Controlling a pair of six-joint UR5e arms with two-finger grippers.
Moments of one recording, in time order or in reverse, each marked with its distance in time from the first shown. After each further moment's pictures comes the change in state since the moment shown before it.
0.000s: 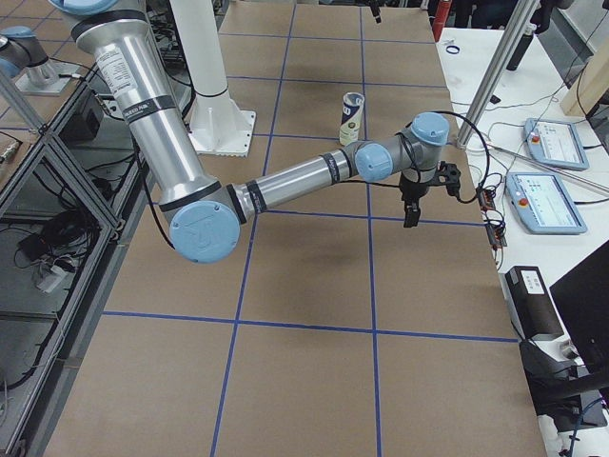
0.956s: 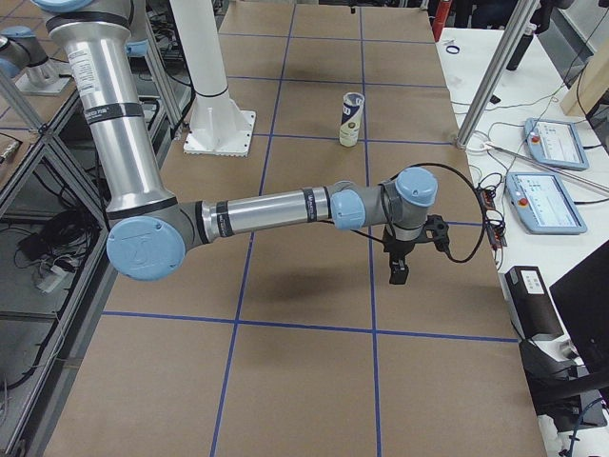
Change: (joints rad) left arm -0.171 0.159 0.065 0.152 -0.269 0.269; right arm 0.136 -0.192 -0.003 -0.002 0.001 -0.355
